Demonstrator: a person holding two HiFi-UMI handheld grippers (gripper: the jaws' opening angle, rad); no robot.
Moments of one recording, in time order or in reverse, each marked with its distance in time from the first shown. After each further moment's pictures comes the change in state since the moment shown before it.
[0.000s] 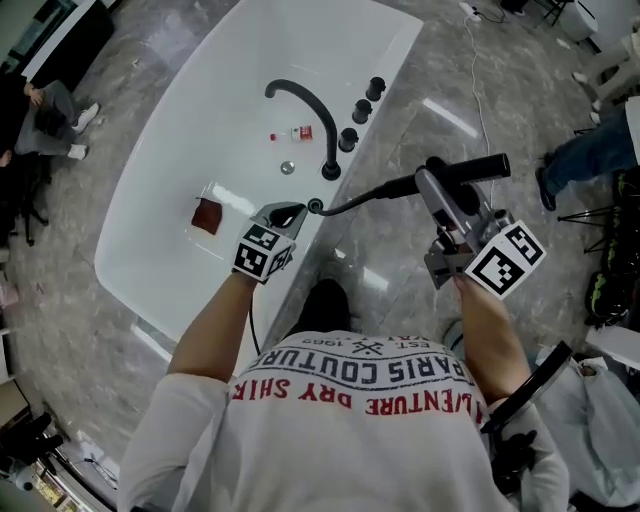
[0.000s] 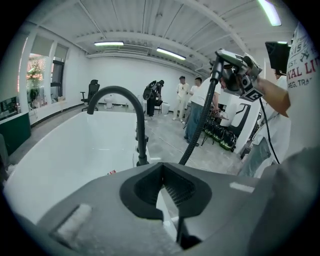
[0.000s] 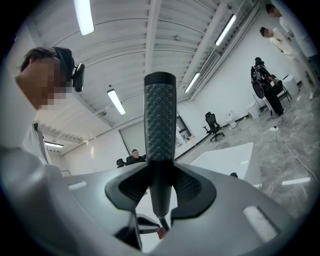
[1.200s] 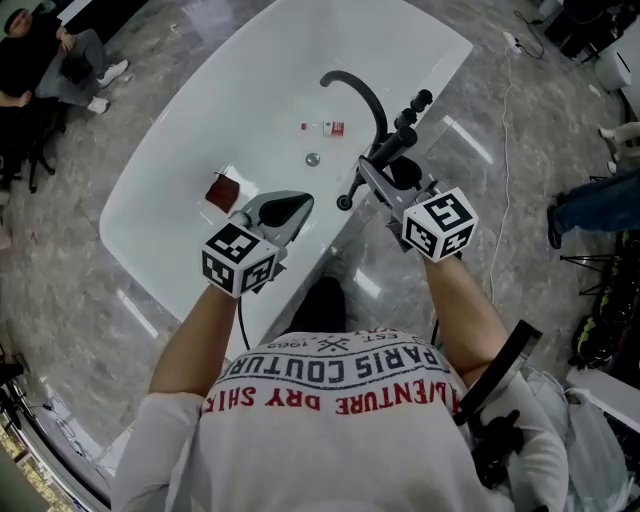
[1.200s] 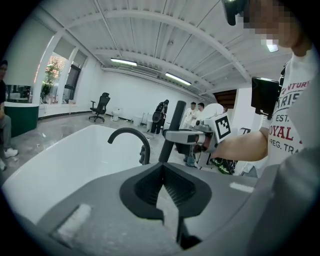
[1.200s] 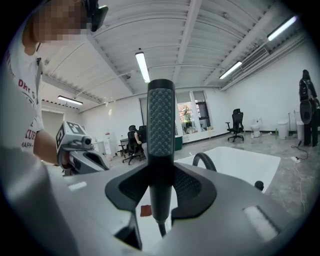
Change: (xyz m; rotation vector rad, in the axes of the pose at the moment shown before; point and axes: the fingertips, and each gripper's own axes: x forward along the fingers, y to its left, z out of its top) left arm -0.133 -0.001 0.075 -0.118 -0.249 0.001; right arm 0.142 0.040 -0.123 -0.384 0.262 0.163
